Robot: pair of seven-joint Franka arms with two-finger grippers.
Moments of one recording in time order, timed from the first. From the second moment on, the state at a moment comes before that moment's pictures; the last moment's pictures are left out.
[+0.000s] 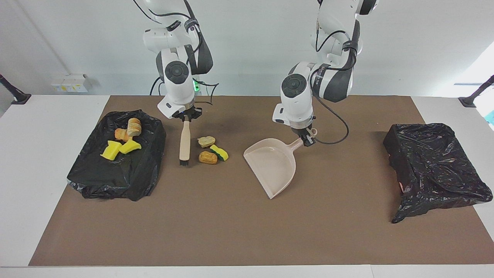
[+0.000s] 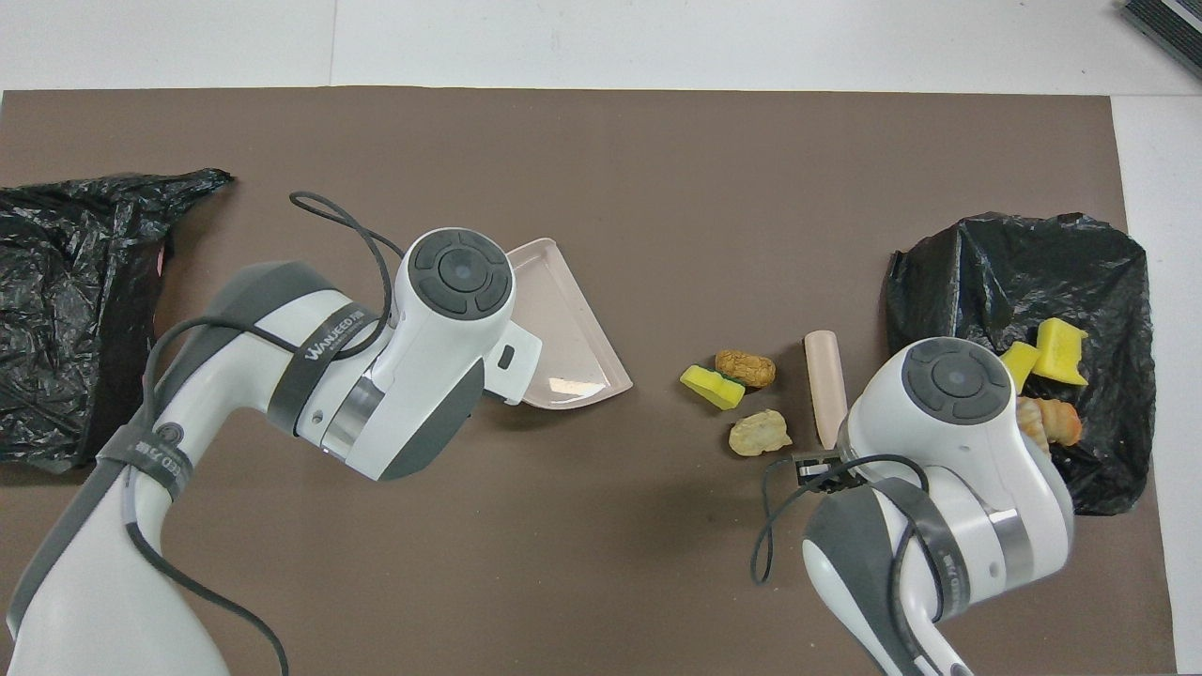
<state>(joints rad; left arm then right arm) -0.57 0.23 0.01 -1.85 0.21 1.87 0.63 0.03 -0.10 0.26 -2.30 -0.01 1.90 0.28</state>
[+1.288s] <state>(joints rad) -0.71 0.09 0.00 -2.11 0.21 2.06 0.64 0.22 0.00 0.27 -2.25 0.52 2.03 0.25</state>
